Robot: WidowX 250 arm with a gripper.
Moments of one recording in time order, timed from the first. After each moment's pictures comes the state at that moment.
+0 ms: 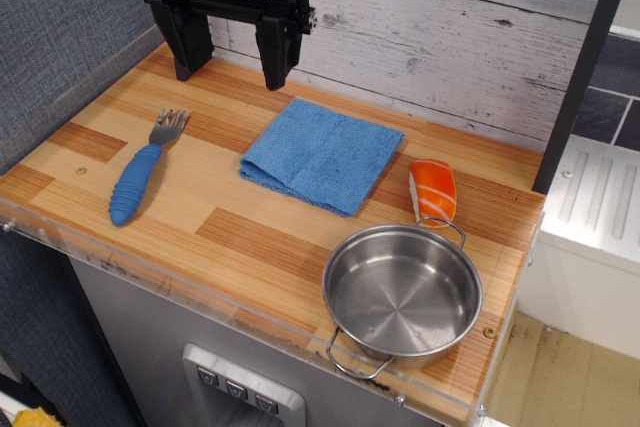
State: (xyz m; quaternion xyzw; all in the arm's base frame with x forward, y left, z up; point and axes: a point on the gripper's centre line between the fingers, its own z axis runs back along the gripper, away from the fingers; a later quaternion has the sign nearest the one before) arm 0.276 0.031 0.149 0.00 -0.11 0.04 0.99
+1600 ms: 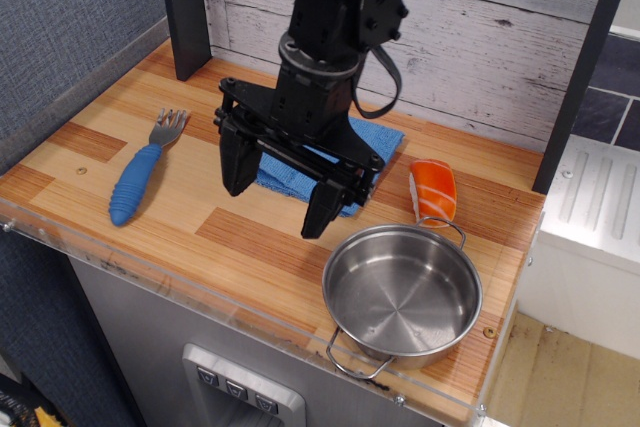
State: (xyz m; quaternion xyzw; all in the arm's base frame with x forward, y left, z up) arm 0.245 -0.013 0.078 0.10 0.03 -0.01 0.99
